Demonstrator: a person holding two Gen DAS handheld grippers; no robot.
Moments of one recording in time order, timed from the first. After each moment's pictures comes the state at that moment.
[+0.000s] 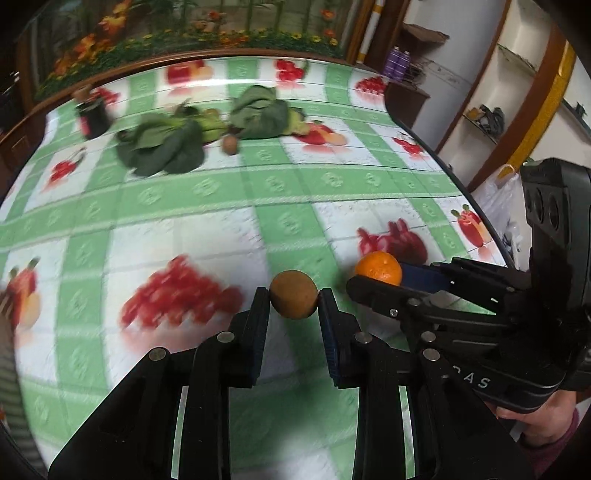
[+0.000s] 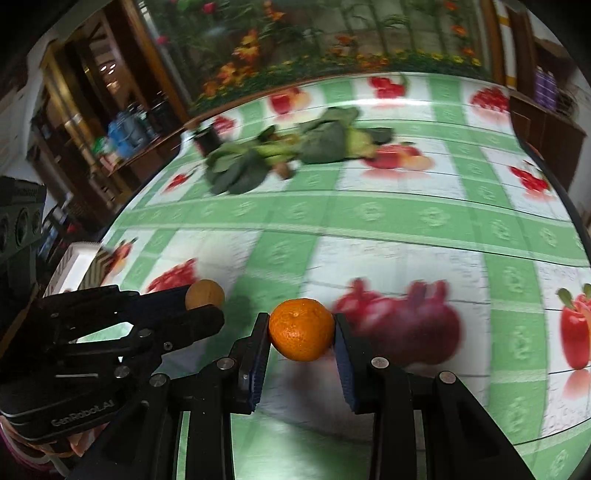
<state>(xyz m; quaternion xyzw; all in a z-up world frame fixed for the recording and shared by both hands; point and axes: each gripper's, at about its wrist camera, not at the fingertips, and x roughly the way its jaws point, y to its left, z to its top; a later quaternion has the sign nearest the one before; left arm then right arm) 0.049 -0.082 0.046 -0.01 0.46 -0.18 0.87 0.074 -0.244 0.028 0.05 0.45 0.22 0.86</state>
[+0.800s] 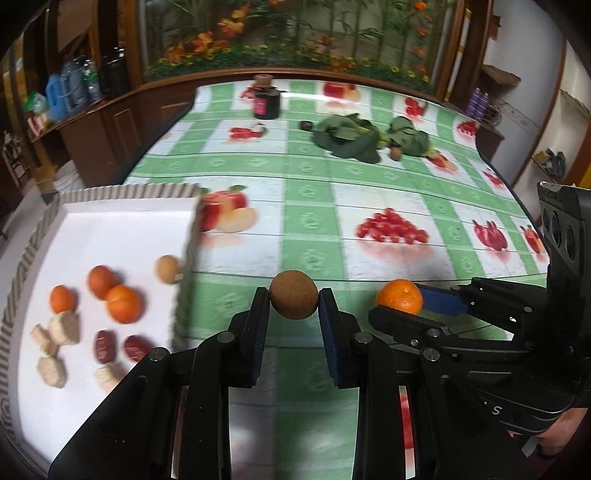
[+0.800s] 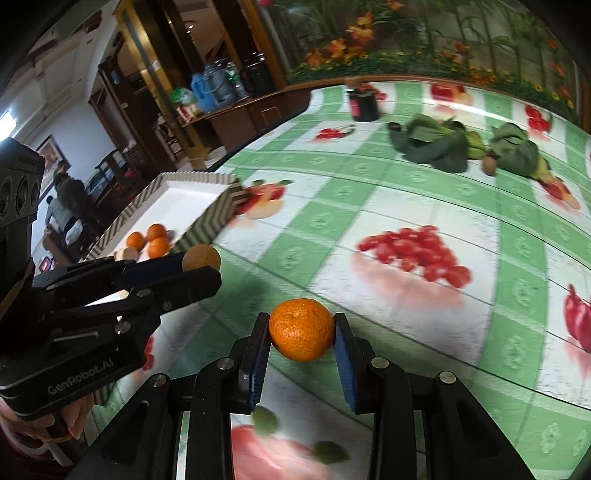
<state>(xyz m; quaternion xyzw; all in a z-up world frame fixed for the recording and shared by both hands) -0.045 0.081 0.062 -0.03 0.43 -0.02 0.90 0.005 -0.074 0.033 -0.01 0.44 0.35 0.83</state>
